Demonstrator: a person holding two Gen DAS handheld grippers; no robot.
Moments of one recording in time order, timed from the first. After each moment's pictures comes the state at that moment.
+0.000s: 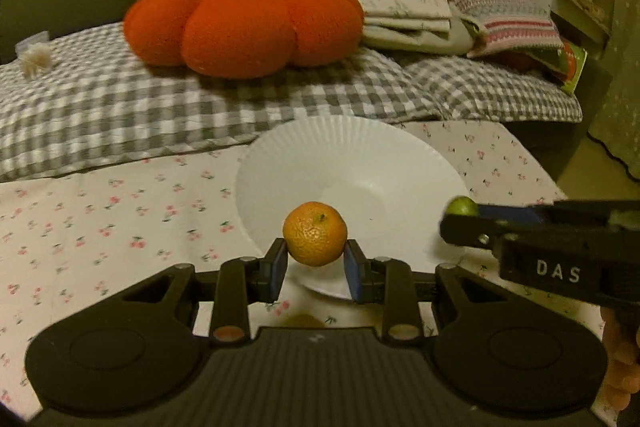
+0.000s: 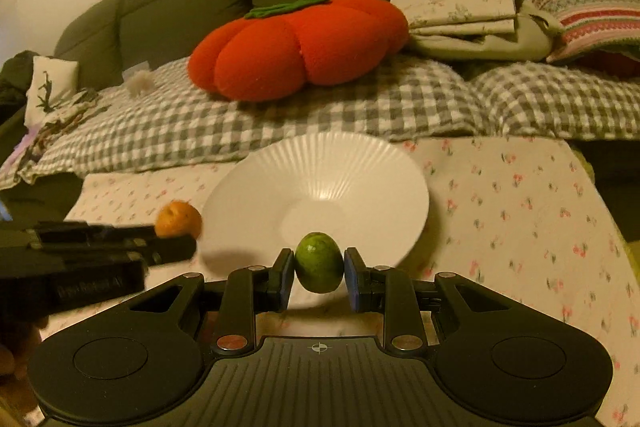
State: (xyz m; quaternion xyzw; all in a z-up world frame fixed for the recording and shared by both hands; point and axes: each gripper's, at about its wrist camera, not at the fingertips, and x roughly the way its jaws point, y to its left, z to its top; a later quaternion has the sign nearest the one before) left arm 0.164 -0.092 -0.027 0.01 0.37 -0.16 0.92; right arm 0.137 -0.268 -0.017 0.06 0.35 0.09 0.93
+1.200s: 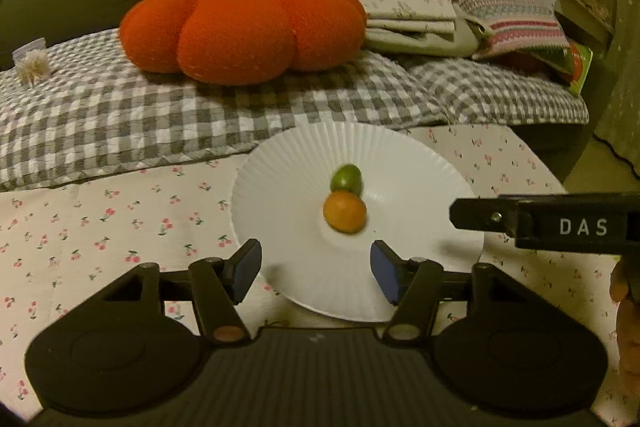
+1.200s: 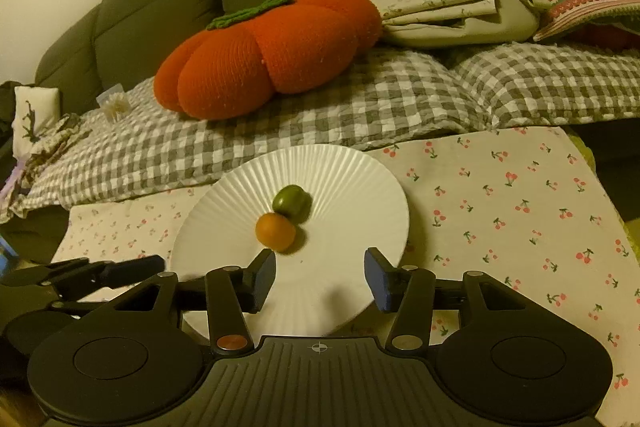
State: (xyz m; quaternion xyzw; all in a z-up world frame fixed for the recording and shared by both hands) left arm 0.168 -0.094 -0.024 0.02 0.36 -0.15 0.92; right arm 0.159 -0.289 -0.014 0.11 0.36 0.07 0.92
